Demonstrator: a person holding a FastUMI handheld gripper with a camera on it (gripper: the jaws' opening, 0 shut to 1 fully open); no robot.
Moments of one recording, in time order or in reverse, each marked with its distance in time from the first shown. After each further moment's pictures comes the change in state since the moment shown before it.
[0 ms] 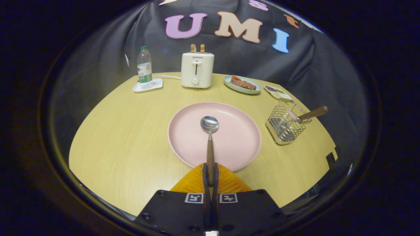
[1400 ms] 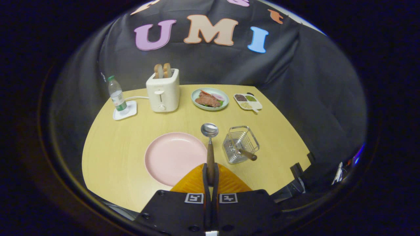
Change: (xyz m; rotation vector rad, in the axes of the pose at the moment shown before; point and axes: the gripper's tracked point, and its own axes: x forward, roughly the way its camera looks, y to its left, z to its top) arm -0.064 -0.119 0.117 0.128 0.081 -0.150
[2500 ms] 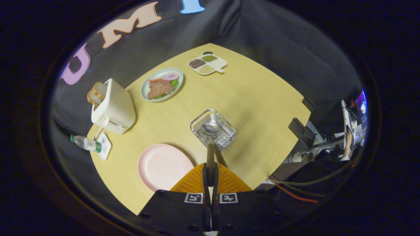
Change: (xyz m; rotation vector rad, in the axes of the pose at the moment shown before) arm 0.058 -0.055 0.003 0.445 0.458 -0.095
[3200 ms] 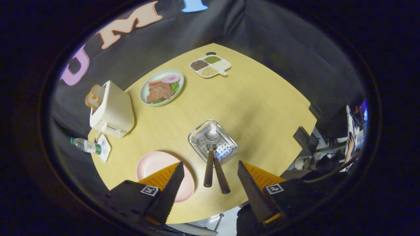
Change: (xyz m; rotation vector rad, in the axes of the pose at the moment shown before) arm 0.011 -0.001 0.029 -0.066 -0.043 0.034
